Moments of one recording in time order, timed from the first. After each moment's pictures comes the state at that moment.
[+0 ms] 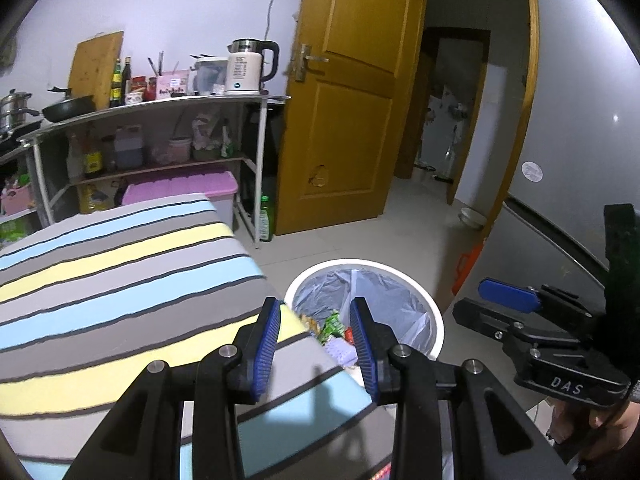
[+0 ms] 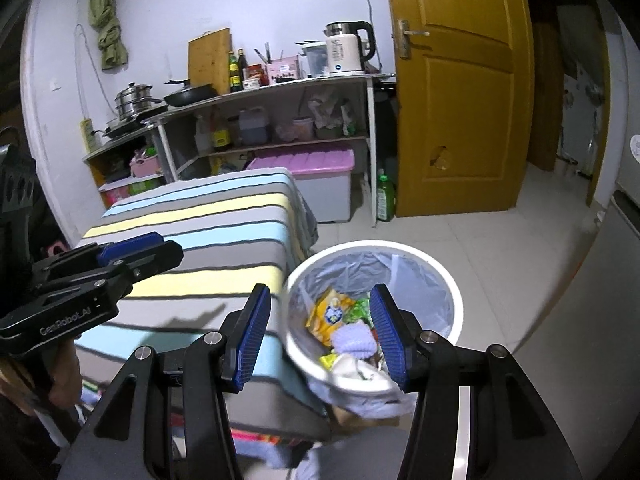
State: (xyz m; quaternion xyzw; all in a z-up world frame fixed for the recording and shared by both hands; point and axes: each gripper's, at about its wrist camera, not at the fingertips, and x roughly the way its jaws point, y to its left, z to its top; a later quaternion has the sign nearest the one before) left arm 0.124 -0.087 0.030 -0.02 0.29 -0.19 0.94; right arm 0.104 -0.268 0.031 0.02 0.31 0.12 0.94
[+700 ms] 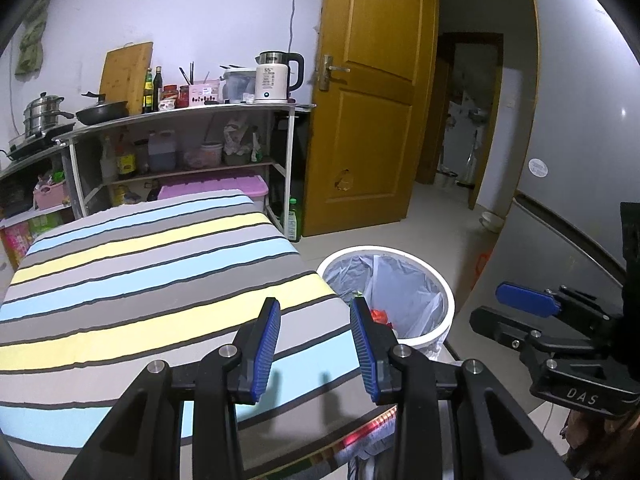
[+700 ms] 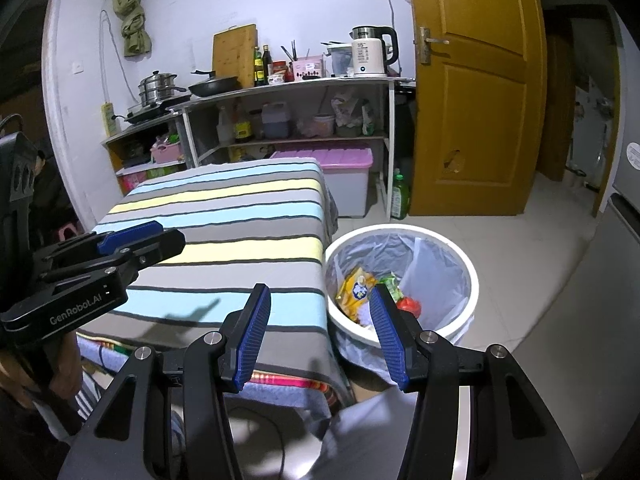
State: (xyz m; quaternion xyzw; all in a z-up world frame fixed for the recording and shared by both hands) left arm 0.058 -0.060 0.033 -0.01 0.27 -0.14 0.95; right arm 0.046 -0.242 0.027 0.00 0.31 0.14 0.94
